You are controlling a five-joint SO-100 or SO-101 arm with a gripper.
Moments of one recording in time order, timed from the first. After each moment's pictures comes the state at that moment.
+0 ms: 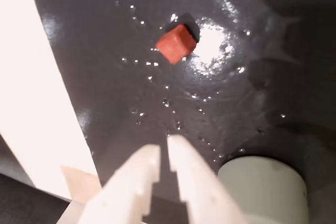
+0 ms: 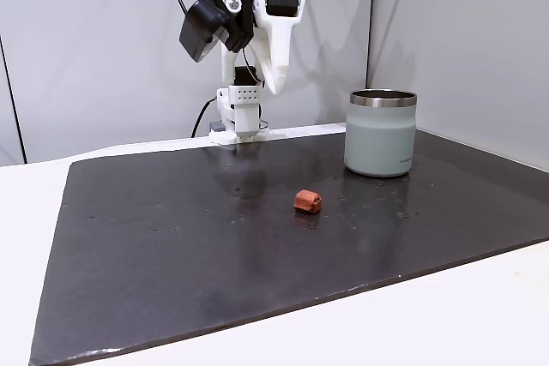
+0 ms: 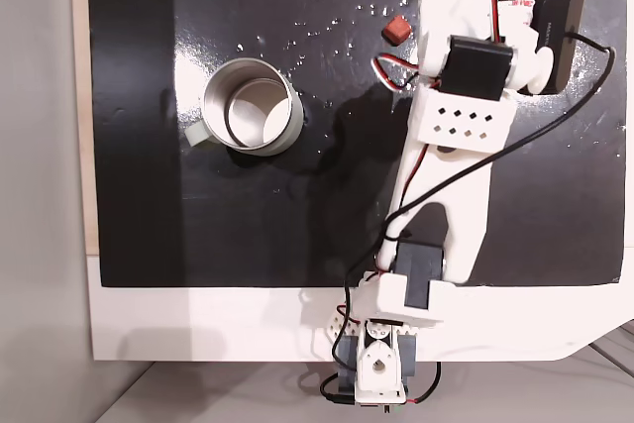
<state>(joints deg) 9.1 72.0 39.5 91.5 -10.5</state>
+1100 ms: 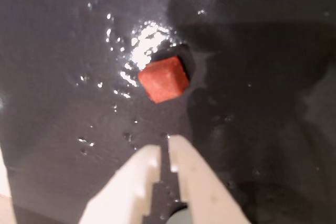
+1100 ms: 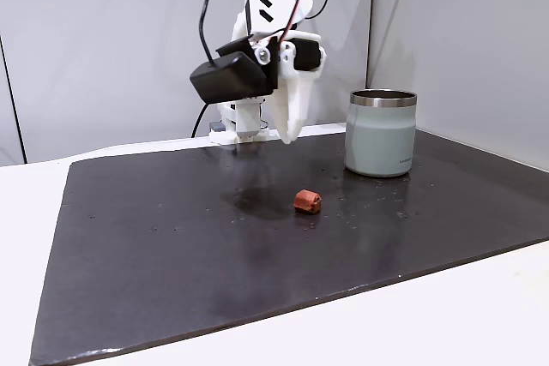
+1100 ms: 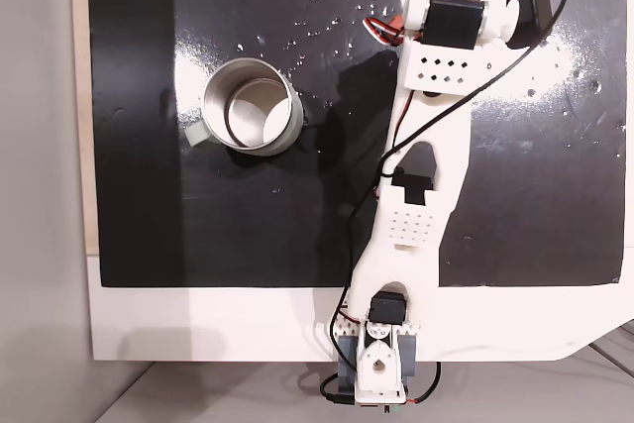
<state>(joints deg) 7.4 41.3 4.3 101.0 -26.8</state>
